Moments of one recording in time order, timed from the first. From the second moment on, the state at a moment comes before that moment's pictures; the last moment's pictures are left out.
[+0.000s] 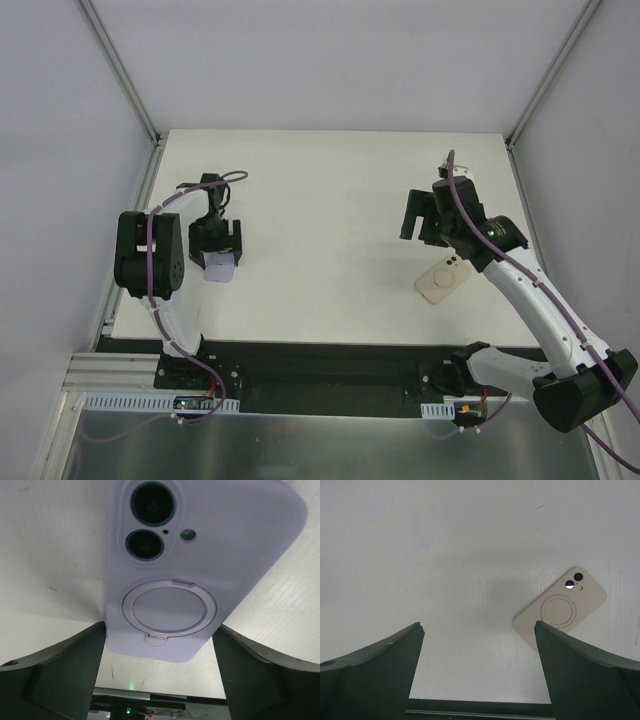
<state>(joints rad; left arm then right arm) -0.05 1.84 1.18 -0.89 -0.03 -0.23 0.48 1.12 1.16 -0.85 0.25 0.48</state>
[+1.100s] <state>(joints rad) -0.29 1.67 1.25 -0.84 0.00 -0.33 0.43 1.14 0.91 -0.56 -0.09 0.64</state>
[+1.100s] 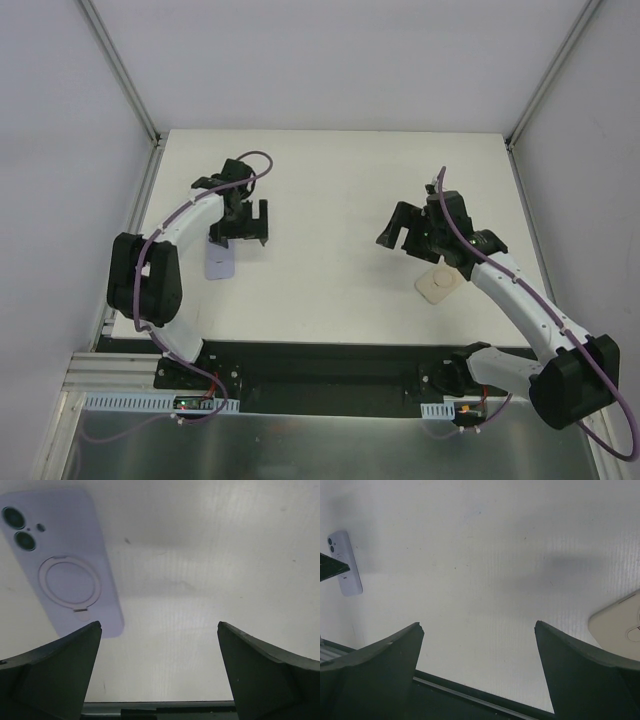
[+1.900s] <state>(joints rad) -0.06 1.81 1.16 -0.84 -0.12 -0.35 0.43 1.12 0.93 -0.60 -0.08 0.63</state>
